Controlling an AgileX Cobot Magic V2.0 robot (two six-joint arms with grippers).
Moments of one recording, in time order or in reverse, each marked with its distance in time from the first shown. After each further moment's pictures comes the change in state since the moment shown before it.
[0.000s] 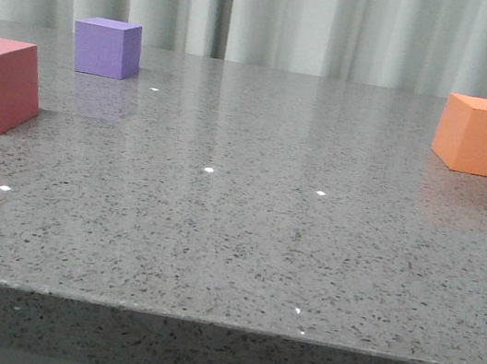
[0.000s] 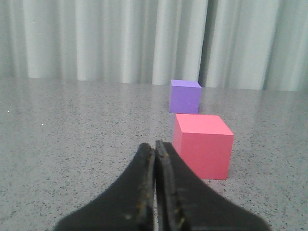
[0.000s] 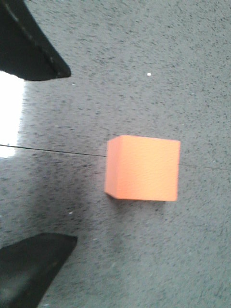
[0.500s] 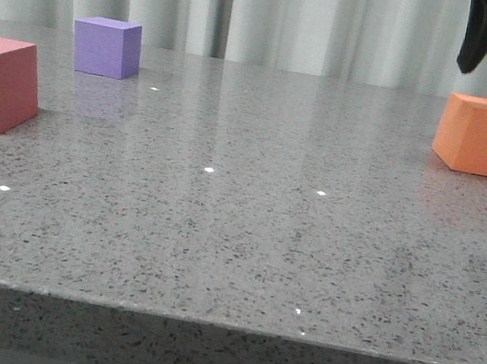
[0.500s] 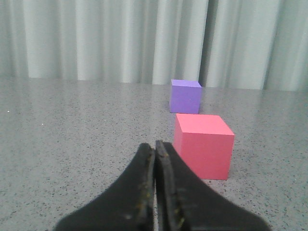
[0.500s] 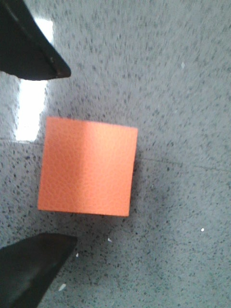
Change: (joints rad) left arm 0.000 0.000 0.000 0.000 0.000 0.000; right arm 0.007 0.313 -0.189 -0.049 0.013 -0.011
